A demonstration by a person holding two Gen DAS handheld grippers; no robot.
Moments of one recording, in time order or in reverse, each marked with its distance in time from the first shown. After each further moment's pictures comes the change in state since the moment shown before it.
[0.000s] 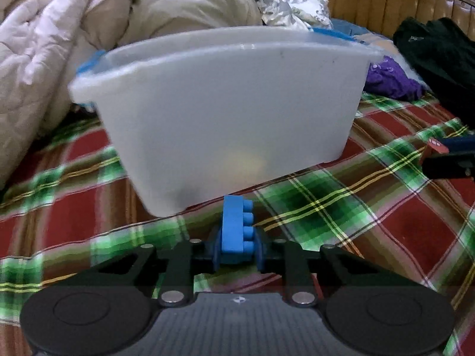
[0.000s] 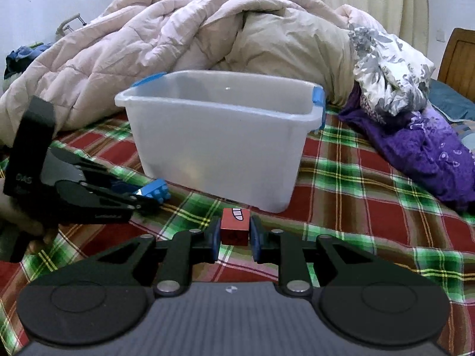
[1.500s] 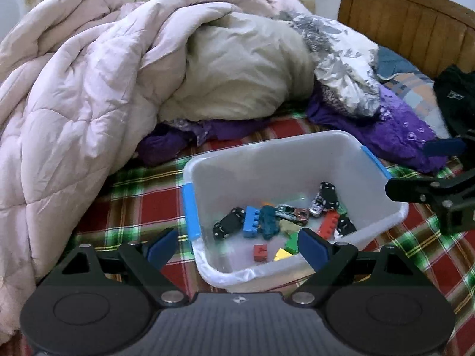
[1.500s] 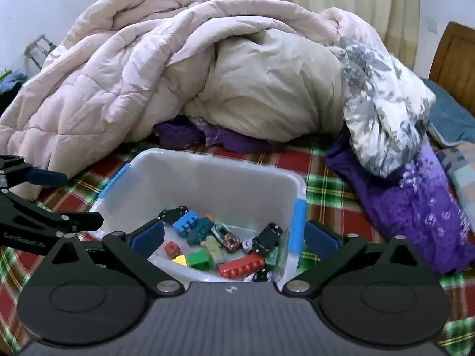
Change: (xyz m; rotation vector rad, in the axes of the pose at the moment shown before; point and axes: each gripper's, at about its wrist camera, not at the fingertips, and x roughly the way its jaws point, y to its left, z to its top) left arm -0.066 0.049 0.164 -0.083 0.115 0.139; right arm 0.033 -0.021 0.175 0.051 0.121 -0.057
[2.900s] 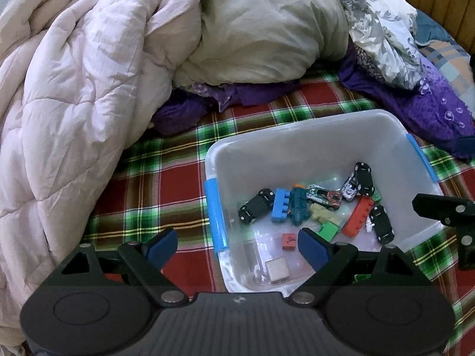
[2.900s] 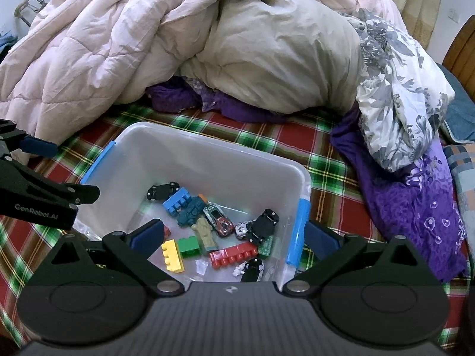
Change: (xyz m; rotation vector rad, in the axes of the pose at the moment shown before) left arm 0.040 0.010 0.040 -0.010 0.208 0.074; right arm 0.039 -0.001 0.032 -0.044 0.207 -0.014
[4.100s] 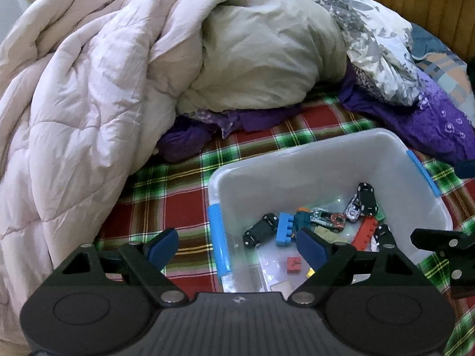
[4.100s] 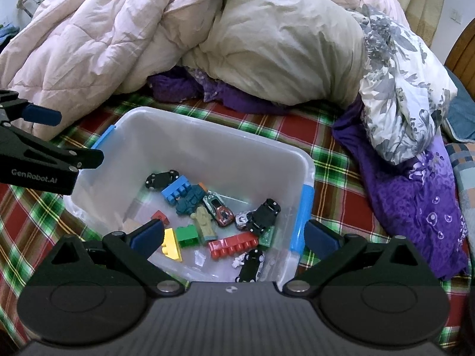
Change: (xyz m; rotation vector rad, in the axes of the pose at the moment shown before) left arm -0.003 -0.006 0.000 0.026 -0.107 0.027; right arm 0.008 0.001 -0.014 -0.023 0.014 -0.001
